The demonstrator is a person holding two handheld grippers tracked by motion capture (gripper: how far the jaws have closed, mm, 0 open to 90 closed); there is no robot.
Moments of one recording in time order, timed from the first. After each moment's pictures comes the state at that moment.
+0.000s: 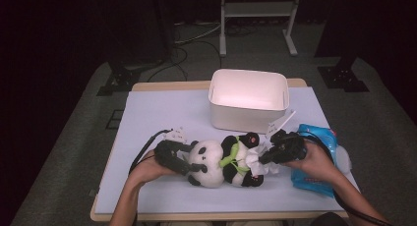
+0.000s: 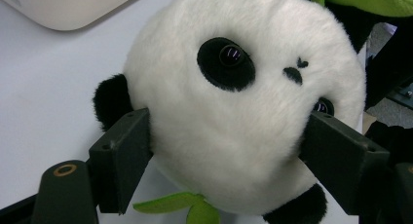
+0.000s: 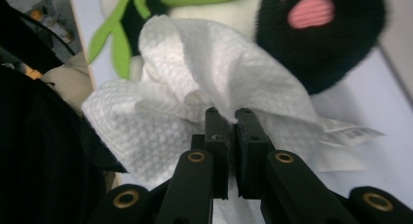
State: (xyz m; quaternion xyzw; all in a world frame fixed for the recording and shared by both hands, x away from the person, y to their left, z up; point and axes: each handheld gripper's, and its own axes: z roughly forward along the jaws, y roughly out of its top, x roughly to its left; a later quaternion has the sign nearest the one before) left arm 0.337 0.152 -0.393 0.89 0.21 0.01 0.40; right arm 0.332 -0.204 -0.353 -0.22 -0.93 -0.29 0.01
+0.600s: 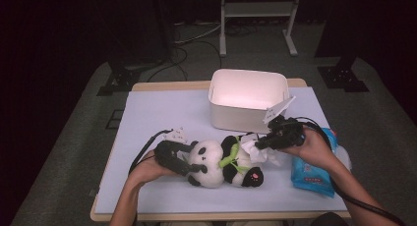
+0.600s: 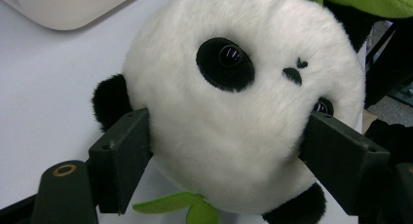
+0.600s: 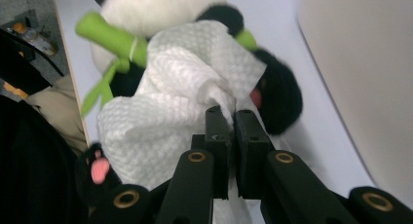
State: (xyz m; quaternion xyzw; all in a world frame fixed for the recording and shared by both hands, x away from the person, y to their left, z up) left arm 0.336 0.151 -0.393 0.89 0.21 0.01 0.40; right arm 0.349 -0.191 -0.320 -0.21 -0.93 -0.31 -0.03
